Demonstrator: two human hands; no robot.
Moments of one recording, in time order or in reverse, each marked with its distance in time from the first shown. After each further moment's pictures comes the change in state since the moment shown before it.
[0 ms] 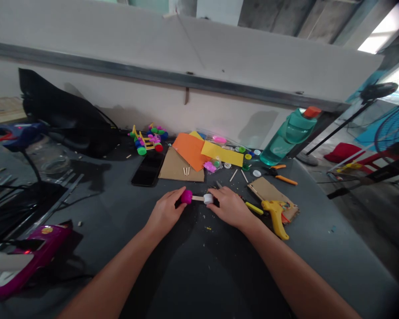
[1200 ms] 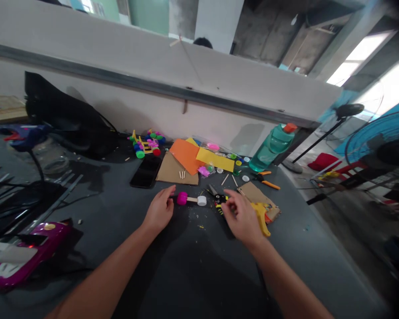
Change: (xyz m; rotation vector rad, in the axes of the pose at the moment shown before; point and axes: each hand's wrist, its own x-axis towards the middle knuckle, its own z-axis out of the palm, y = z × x) left_hand -0.001 -0.010 0.002 -0.109 0.117 -0.061; right_hand -0.050 -0.015 -0.041 0.157 0.409 0.169
